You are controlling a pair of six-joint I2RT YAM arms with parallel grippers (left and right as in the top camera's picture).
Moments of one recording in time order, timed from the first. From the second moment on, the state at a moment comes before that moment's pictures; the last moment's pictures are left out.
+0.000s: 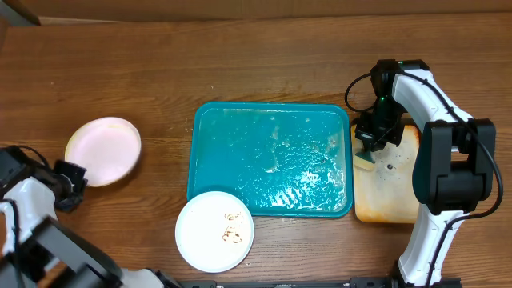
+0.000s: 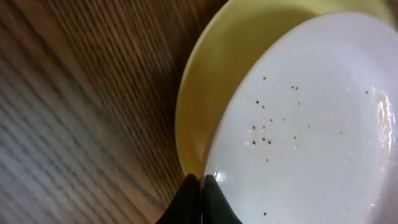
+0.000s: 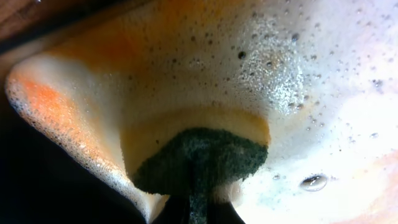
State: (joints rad) left arm 0.81 1.62 0.99 -0.61 0.21 -0.44; right arm 0.04 2.15 1.59 -1.29 -0.08 0.44
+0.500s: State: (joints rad) left arm 0.81 1.73 1.00 -0.55 0.22 -0.44; right arm 0.04 2.15 1.59 -1.30 -0.08 0.43
